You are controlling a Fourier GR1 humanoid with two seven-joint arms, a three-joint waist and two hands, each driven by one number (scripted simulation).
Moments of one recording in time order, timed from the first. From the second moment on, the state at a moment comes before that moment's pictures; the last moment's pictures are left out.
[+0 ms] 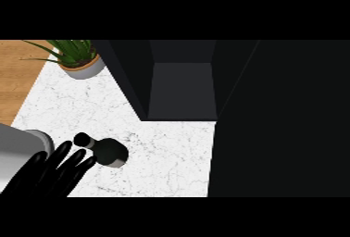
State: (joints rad) left arm 0.25 0.23 -0.16 -2.33 0.67 -0.32 0.22; right arm 0.11 -0.12 0.16 -2.43 -0.14 0.08 0.34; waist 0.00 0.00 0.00
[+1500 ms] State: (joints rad) left arm 0.21 0.23 -0.03 -2.31 0.67 -0.16 0.26; right arm -0.06 -0.10 0.13 -2.46 -0.13 0.03 0.54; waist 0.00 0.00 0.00
